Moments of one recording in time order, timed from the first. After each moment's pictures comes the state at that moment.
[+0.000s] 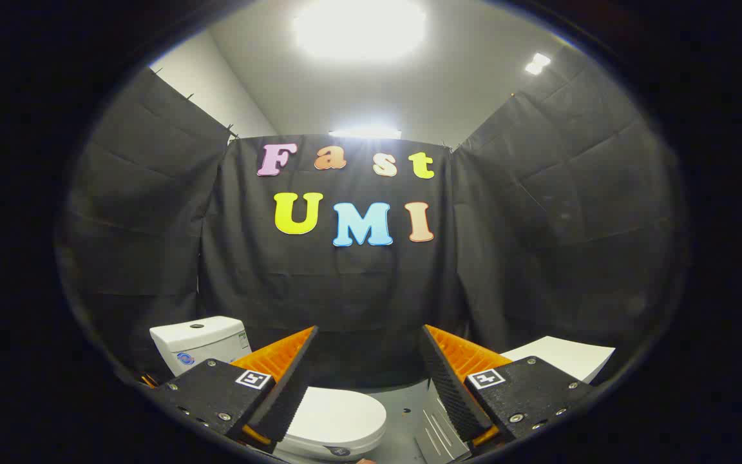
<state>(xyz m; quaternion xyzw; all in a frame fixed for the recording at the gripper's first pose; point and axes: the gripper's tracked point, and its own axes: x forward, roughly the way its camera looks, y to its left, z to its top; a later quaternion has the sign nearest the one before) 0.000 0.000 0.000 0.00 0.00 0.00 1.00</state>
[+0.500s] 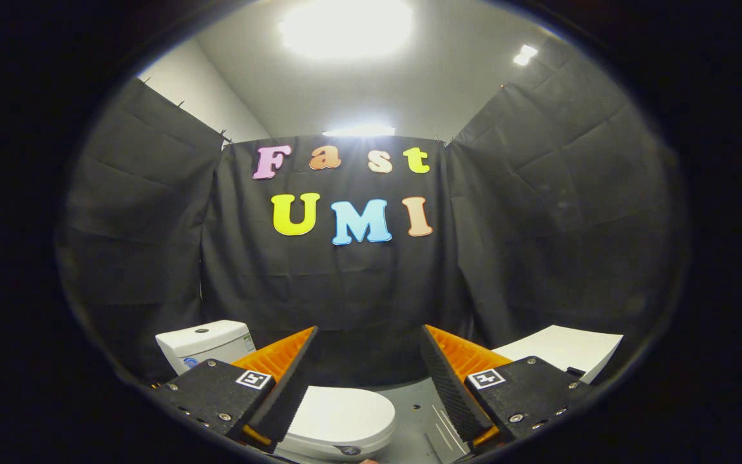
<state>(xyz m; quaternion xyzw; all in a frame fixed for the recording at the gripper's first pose) -0.002 0.002 -0.007 0.02 0.00 0.00 1.00</state>
